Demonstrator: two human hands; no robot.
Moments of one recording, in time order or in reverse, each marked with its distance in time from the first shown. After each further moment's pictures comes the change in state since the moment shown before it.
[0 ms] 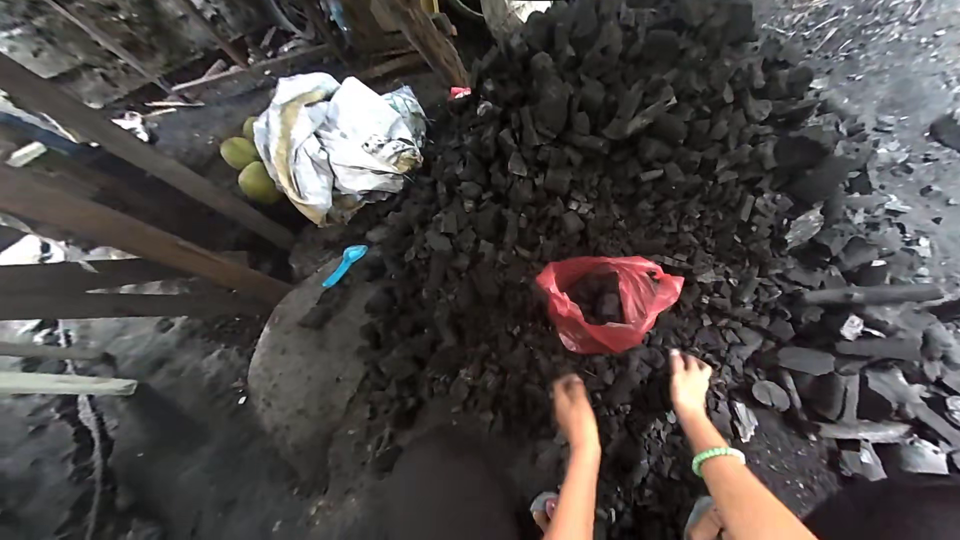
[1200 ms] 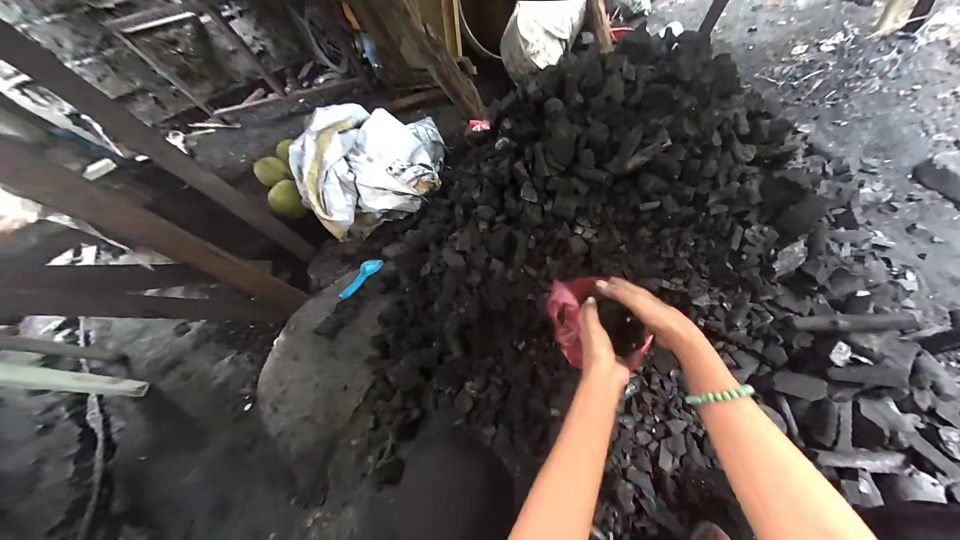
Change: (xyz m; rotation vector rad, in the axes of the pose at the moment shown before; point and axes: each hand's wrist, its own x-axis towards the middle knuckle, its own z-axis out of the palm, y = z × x) left_hand -0.030 0.175 0.031 -0.610 -0.325 -0.176; right_hand -0.035 -0.216 -0.040 0.060 -0.707 -0.419
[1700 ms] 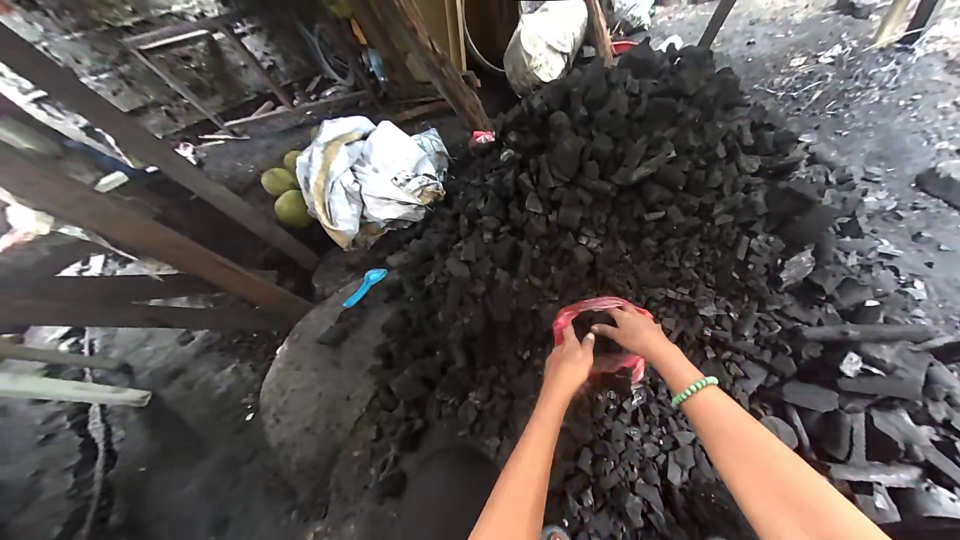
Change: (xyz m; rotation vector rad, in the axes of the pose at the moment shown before) left_hand 0.038 0.029 -0.064 1.331 -0.030 0.044; right_hand 0.054 0.047 0.014 -0.706 0.000 0.064
